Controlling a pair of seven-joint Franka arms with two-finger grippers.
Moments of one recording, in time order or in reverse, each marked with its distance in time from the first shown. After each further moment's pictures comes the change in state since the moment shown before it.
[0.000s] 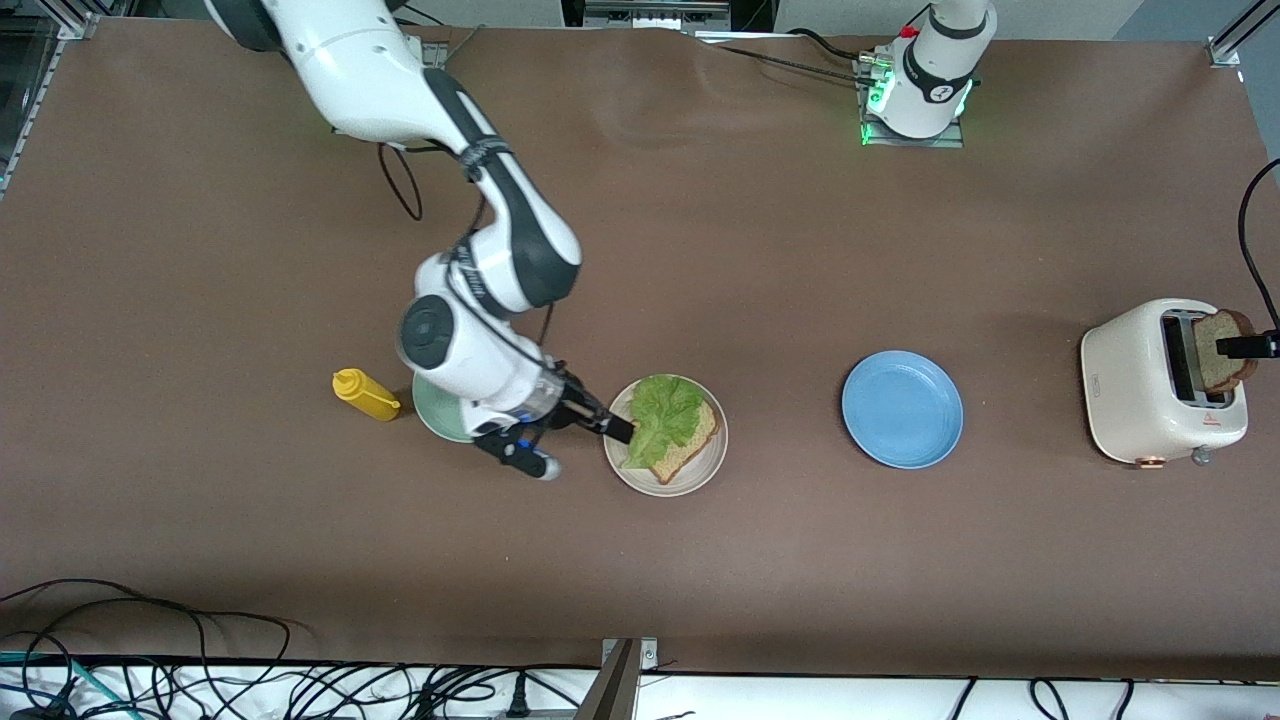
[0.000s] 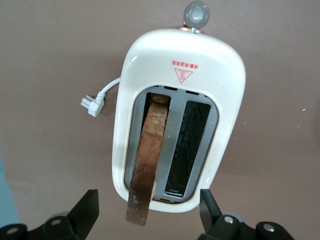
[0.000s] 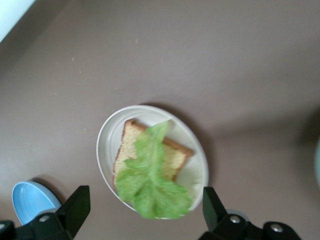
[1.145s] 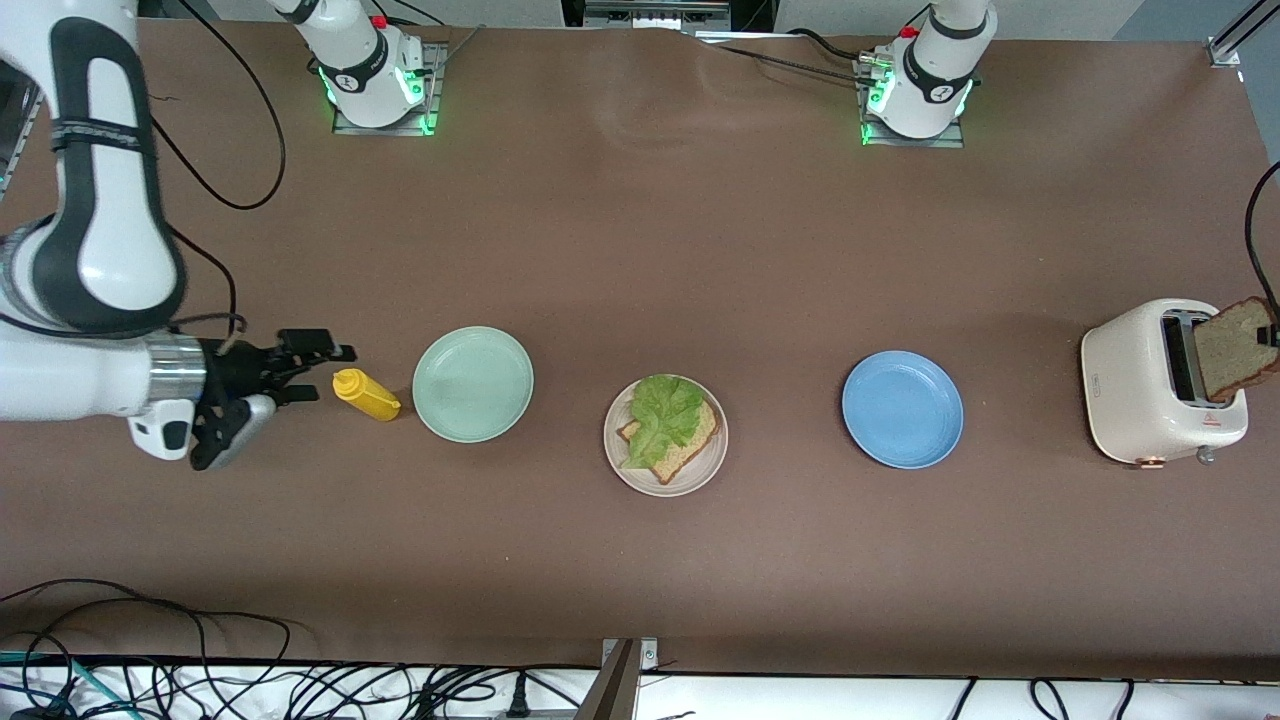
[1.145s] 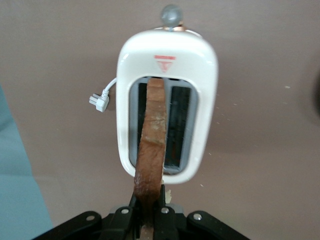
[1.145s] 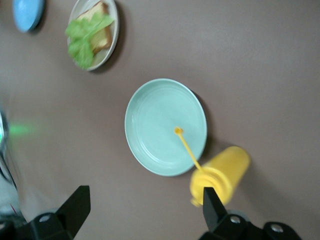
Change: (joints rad) left arm -0.026 -0.033 -0.047 0.130 0.059 -0.171 0.067; right arm -0.512 -0.259 0.003 -0.212 0.020 -0.554 -1.465
